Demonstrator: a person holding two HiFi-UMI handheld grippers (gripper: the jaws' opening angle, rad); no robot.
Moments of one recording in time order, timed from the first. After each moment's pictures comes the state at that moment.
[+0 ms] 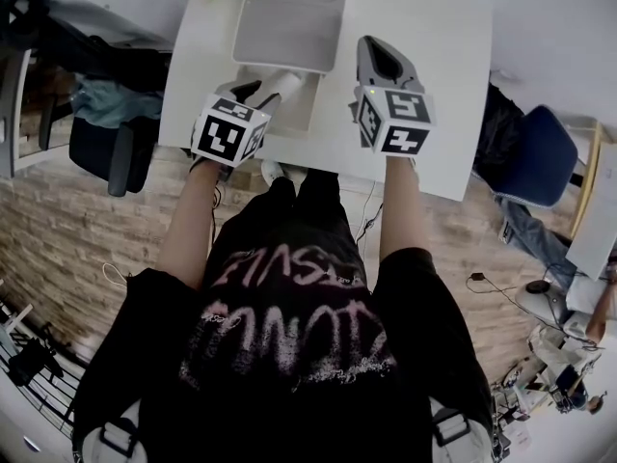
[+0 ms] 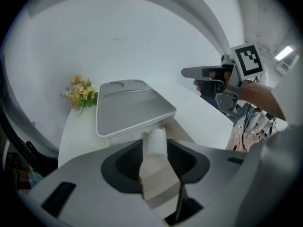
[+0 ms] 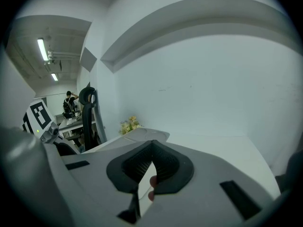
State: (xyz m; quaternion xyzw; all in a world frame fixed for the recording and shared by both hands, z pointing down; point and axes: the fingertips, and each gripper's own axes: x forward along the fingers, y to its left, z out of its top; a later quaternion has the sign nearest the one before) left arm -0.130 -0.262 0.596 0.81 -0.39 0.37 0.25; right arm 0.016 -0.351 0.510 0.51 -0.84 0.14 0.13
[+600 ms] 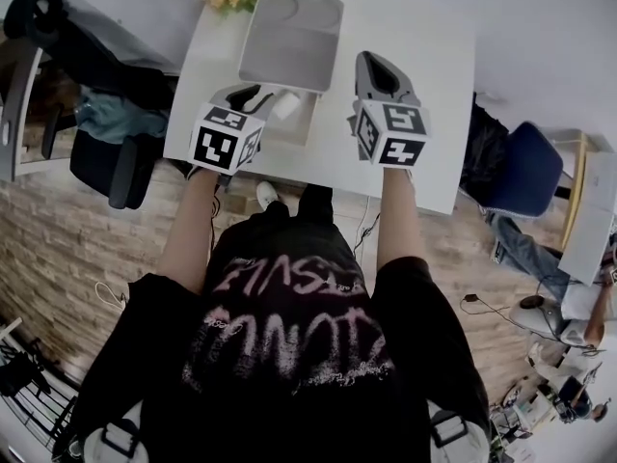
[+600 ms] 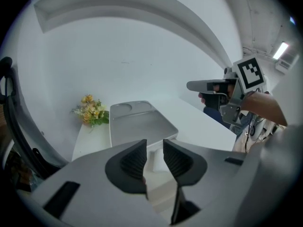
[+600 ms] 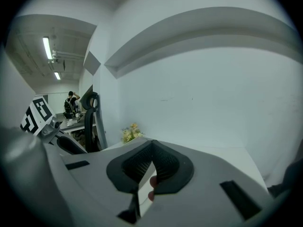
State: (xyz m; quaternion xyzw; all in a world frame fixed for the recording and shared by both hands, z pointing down) left arm -0.137 -0.279 0.540 0.82 -0.44 0.30 0.20; right arm 0.016 -0.345 0.467 0.51 -0.84 0.10 0.12
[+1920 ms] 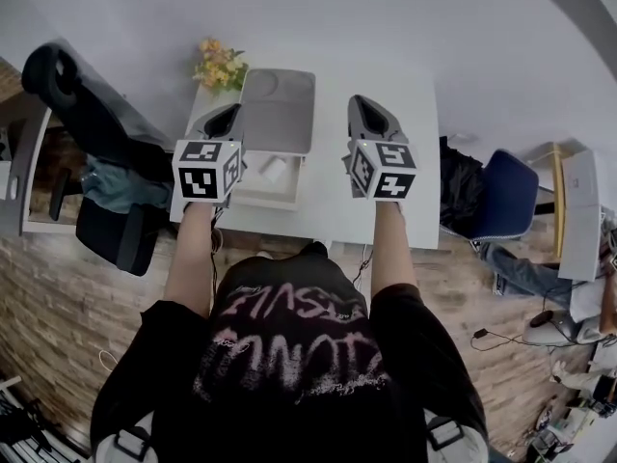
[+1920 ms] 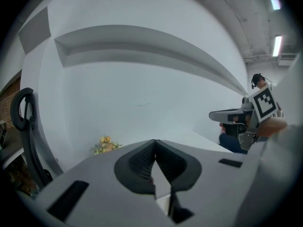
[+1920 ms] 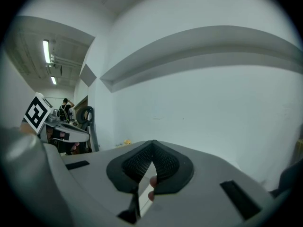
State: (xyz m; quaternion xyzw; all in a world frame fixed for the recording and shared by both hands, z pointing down) left arm -0.161 -0.337 0.409 0.83 -0.53 0.16 0.10; right arm 0.045 -0.349 0.394 0.55 -0.83 0.07 0.06
